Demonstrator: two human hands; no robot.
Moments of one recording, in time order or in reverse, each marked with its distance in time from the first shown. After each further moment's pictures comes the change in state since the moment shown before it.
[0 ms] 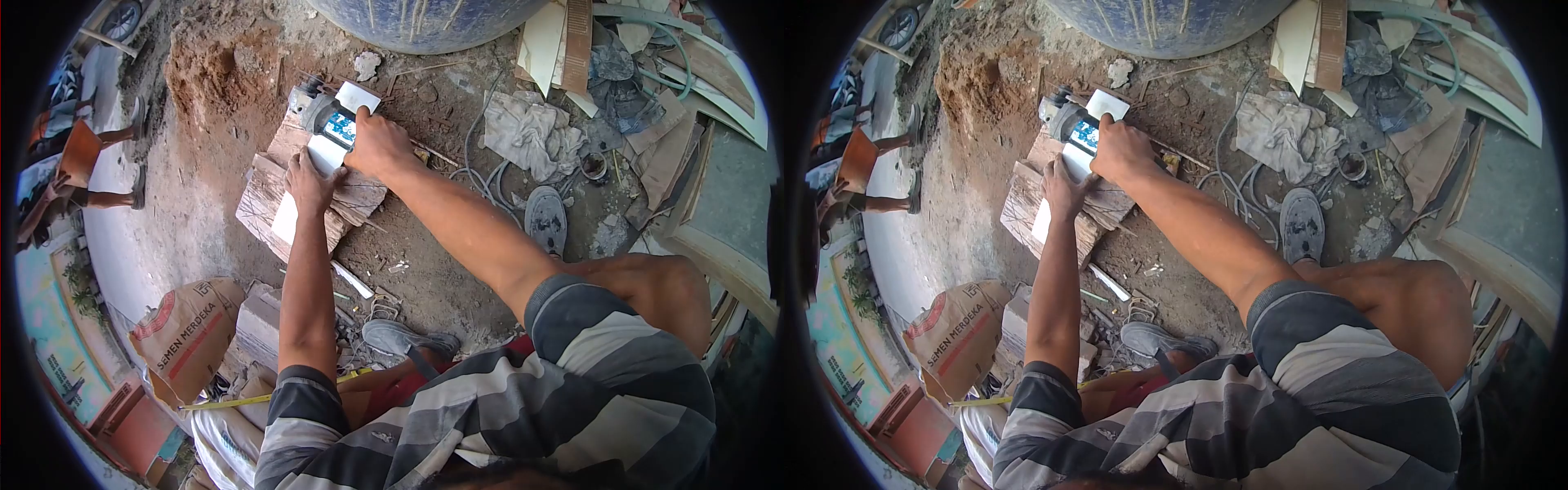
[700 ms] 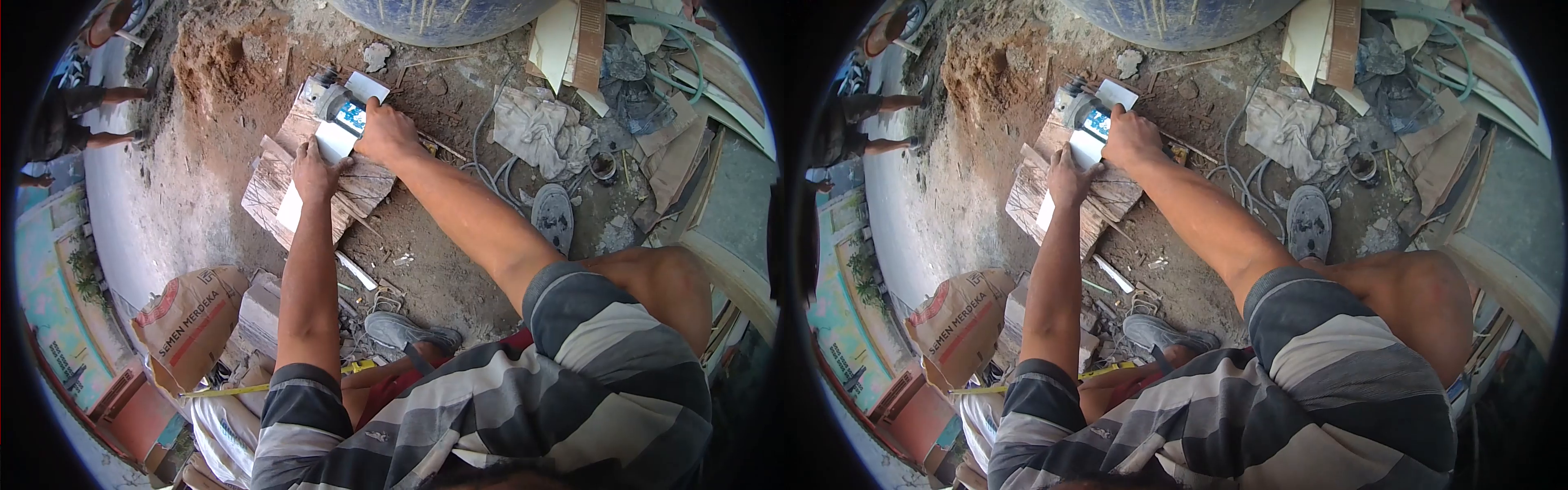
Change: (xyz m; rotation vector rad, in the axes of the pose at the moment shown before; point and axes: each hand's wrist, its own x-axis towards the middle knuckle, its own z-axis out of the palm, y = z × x) left_hand 0.006 0.014 -0.015 0.086 -0.103 -0.061; right_hand 0.020 0.019 0.017 -0.028 0.011 0.025
